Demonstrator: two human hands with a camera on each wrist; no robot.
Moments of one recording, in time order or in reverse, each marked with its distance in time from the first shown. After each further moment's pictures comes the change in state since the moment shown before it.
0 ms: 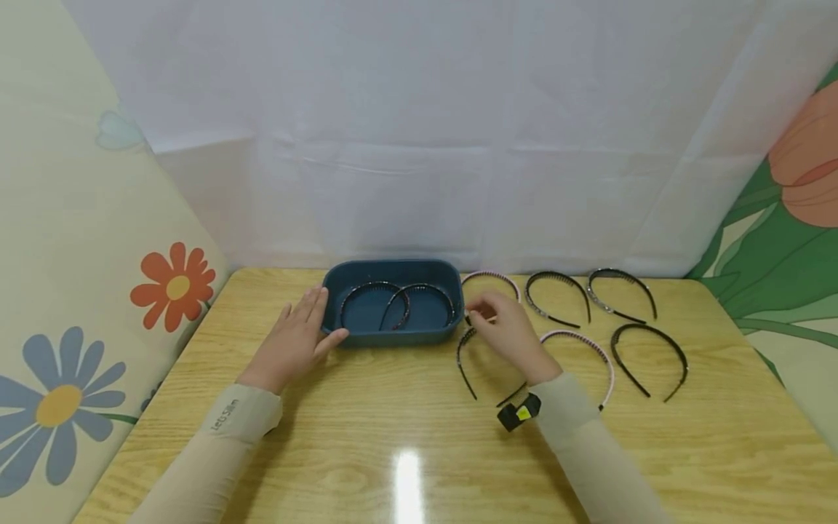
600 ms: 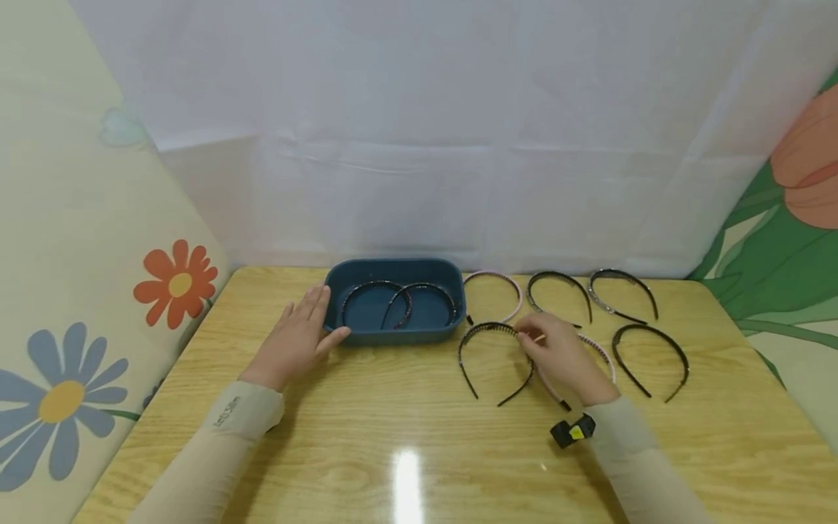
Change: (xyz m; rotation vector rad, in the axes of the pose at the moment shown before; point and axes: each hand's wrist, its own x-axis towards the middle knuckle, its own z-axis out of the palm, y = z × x) left_hand -0.001 0.002 -0.001 -0.011 0.008 0.002; right_hand -0.047 0.038 -0.050 -0.166 -0.101 -0.023
